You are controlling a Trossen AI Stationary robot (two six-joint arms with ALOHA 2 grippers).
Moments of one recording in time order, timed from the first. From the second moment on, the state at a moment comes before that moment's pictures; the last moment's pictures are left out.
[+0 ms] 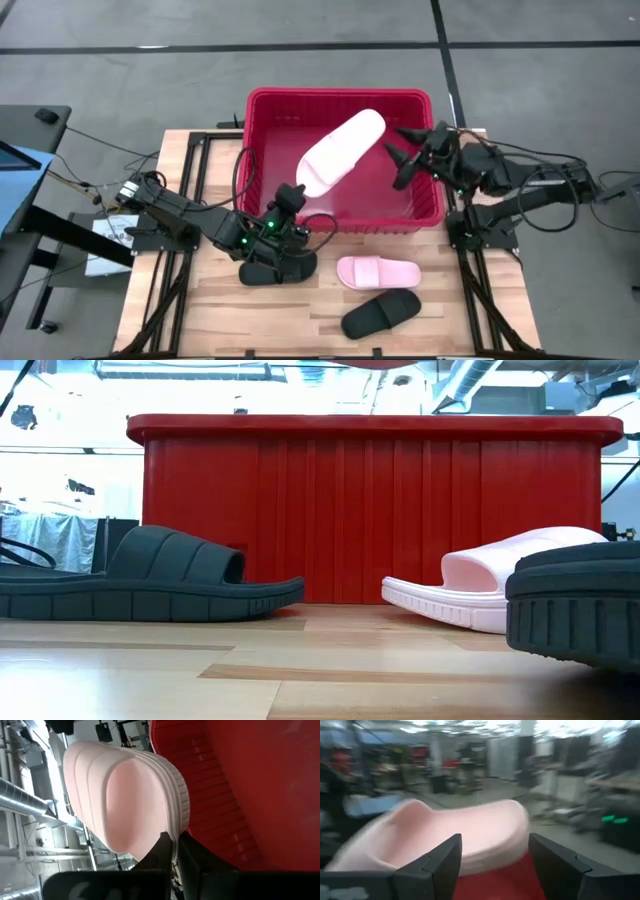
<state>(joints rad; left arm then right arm) -0.40 1.67 1.64 -0.89 -1.30 0.85 0.06 0.93 1.02 -0.09 0.66 0.03</state>
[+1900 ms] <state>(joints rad) -0.40 1.67 1.64 -0.86 -1.24 0.87 -0.34 0.99 1.03 -0.05 -0.01 0.20</state>
